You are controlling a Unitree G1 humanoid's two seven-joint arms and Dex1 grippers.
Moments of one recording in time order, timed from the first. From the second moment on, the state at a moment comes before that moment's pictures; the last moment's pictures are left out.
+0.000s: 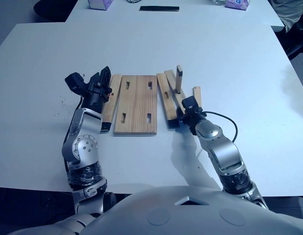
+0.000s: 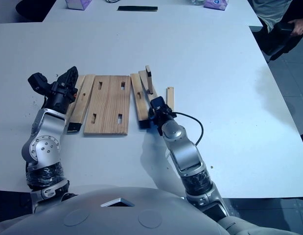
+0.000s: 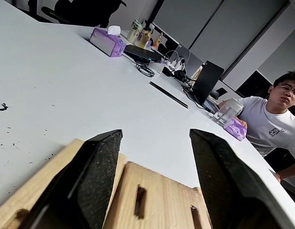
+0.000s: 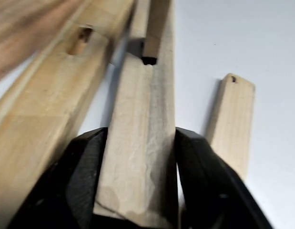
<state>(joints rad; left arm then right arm) -0.05 0.07 0.33 -0.32 -0.70 0.48 -0.01 -0.03 -0.12 0.40 -0.38 -0.10 0.94 0.04</state>
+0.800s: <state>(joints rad) -0.47 0.08 0.33 -0.26 -0.91 0.43 -0.10 -0.81 -0.10 -0.29 0.08 0.52 0.79 0.48</state>
